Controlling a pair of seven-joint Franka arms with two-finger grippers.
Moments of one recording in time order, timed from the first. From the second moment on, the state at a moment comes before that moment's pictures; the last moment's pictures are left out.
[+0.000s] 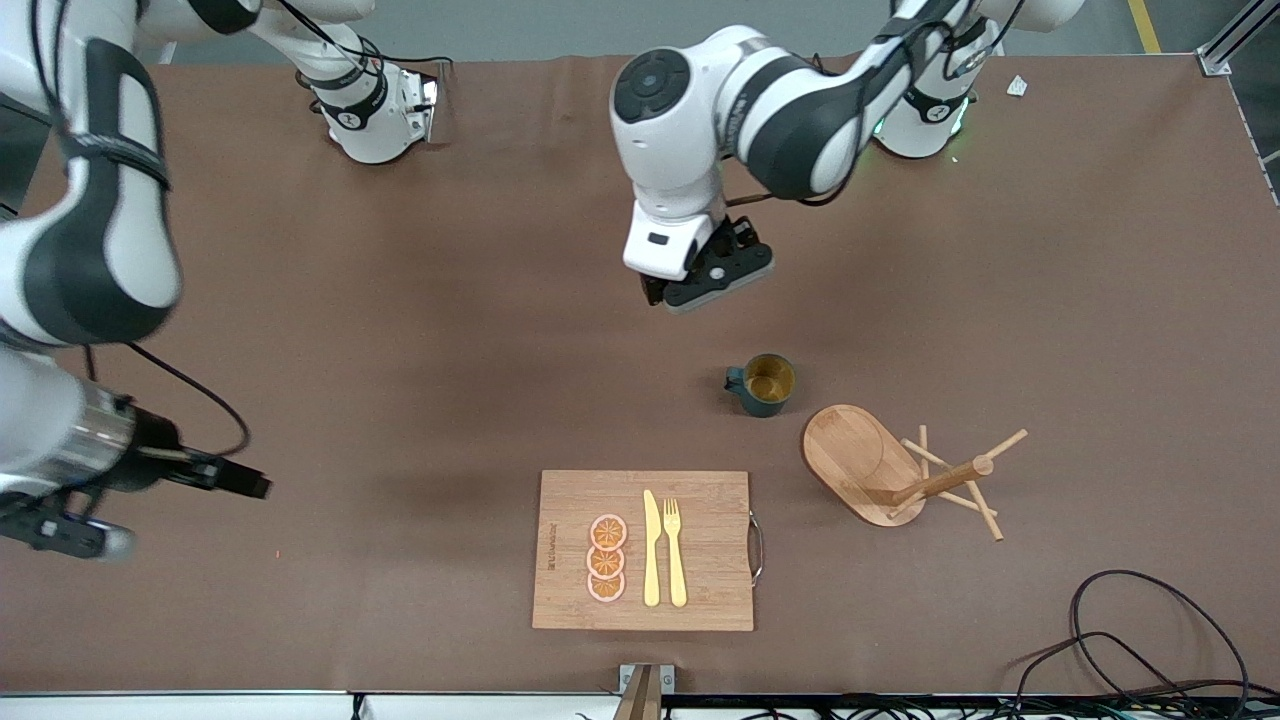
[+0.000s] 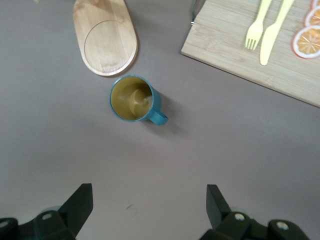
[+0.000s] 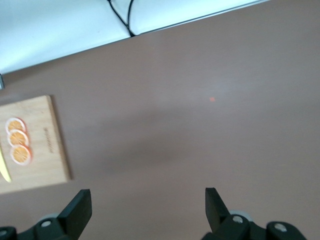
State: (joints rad) left arm -0.55 0.46 -0.38 -1.45 0.39 1.74 -1.43; right arm -0.02 0.54 0.06 -1.08 0.05 1.70 0.22
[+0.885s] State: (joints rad) left arm -0.70 0.81 -0.35 -1.45 0.86 1.74 -2.17; right arm -0.07 0.16 0.07 -1.45 -0.02 1.67 0.07
